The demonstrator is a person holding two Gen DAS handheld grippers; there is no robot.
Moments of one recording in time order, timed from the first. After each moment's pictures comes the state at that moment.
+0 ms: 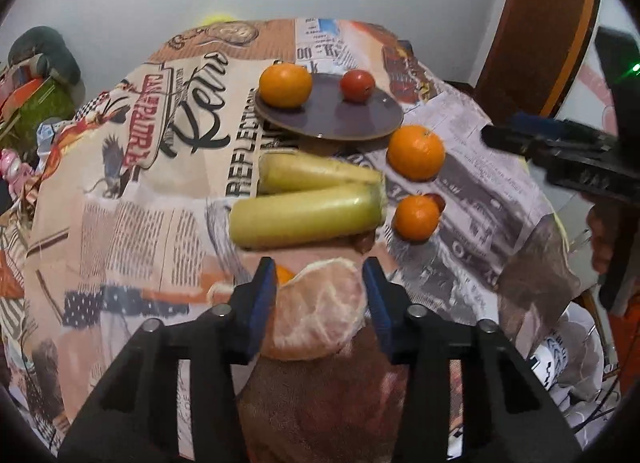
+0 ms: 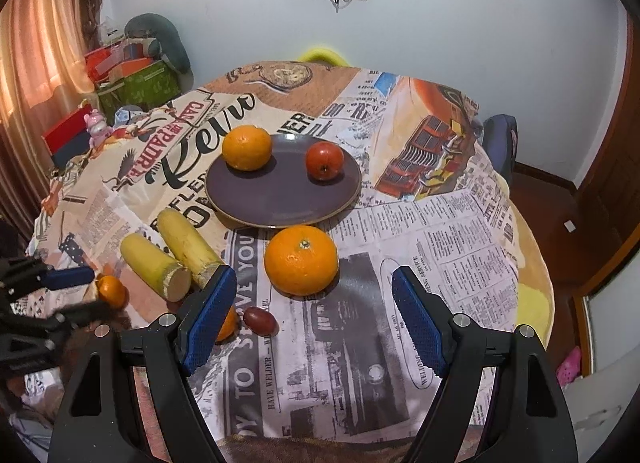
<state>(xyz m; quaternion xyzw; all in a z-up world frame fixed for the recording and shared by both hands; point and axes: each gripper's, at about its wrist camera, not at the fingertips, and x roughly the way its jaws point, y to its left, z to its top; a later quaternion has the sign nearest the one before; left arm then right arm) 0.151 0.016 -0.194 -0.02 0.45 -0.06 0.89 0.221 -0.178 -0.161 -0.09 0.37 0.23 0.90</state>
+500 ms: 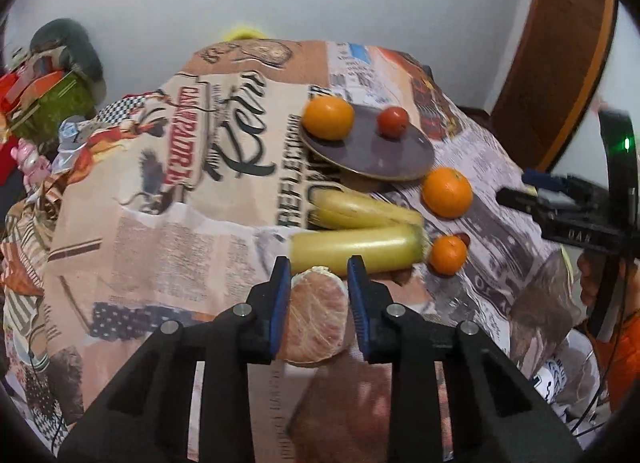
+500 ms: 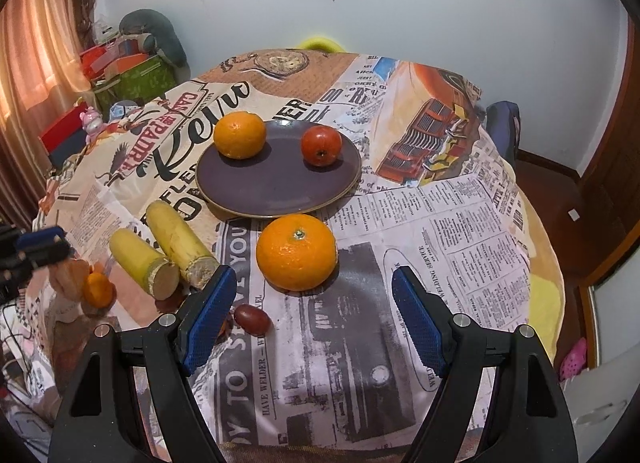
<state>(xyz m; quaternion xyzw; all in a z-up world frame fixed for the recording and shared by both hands) 0.152 0.062 -0.171 -0.05 0.42 -0.02 0.91 0.231 -0.178 -0.174 -0.08 0.39 0.23 0.89</state>
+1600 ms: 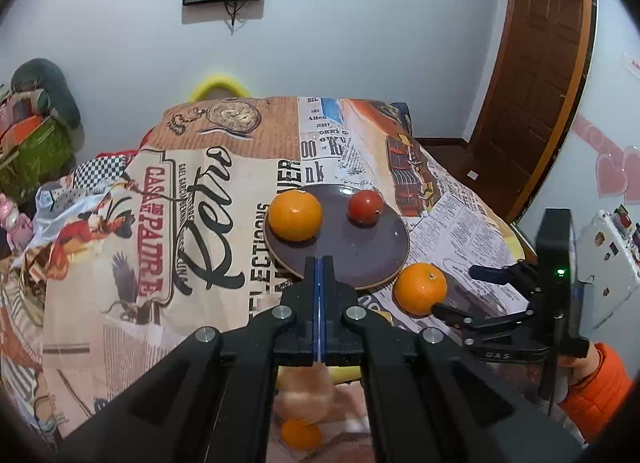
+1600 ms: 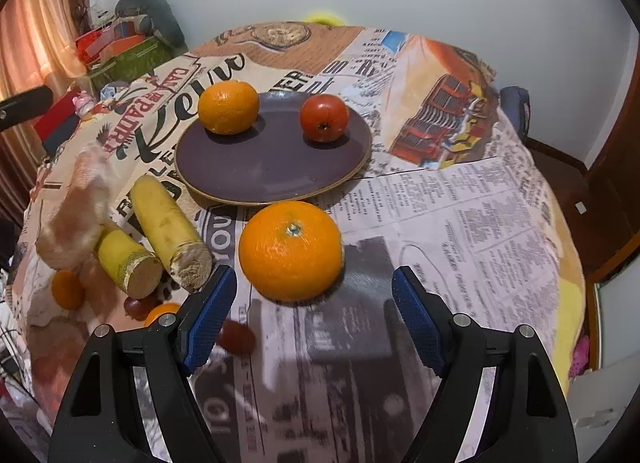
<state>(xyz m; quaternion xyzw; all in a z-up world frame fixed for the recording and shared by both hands) 0.223 0.038 -0.118 -0.03 0.36 -0.06 0.93 0.263 -0.161 -0.206 -0.09 0.42 0.23 0.87</state>
